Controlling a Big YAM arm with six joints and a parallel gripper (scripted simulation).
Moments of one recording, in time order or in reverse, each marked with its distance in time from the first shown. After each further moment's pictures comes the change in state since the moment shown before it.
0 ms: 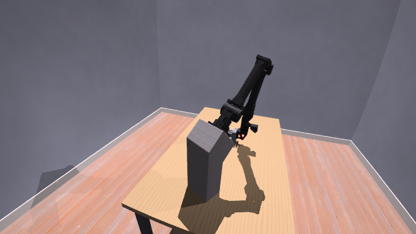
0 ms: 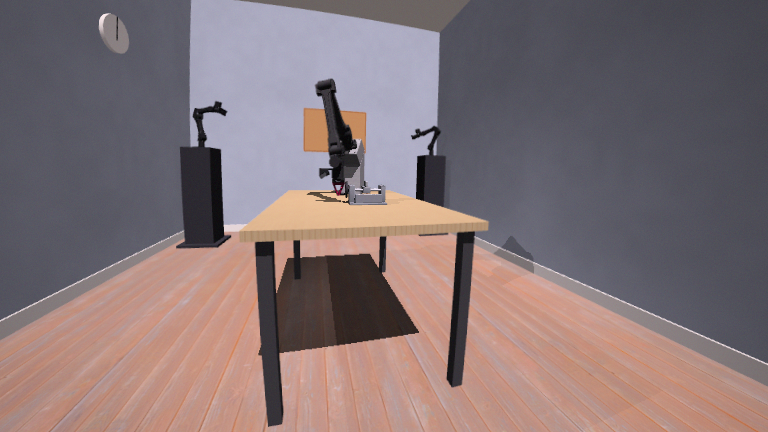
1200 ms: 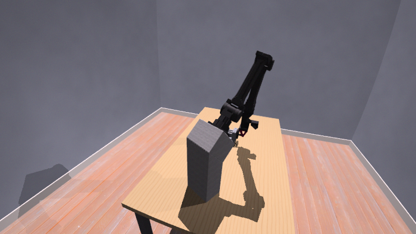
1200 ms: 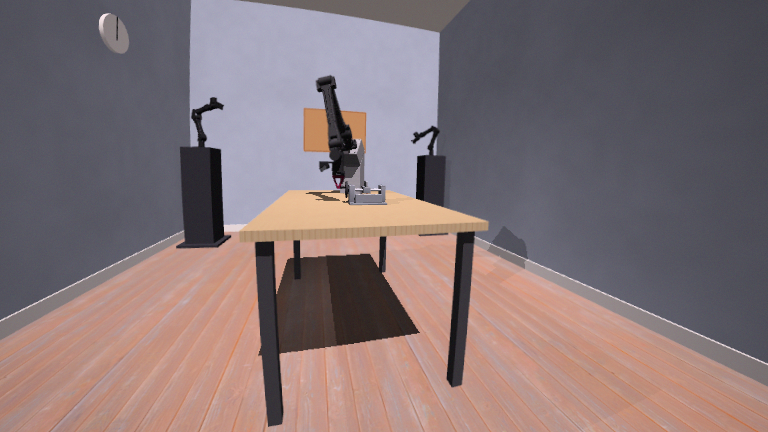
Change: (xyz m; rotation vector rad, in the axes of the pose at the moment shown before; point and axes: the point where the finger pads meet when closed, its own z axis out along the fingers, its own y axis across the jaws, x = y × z) arm 0.000 -0.011 -0.038 0.011 -0.002 -0.001
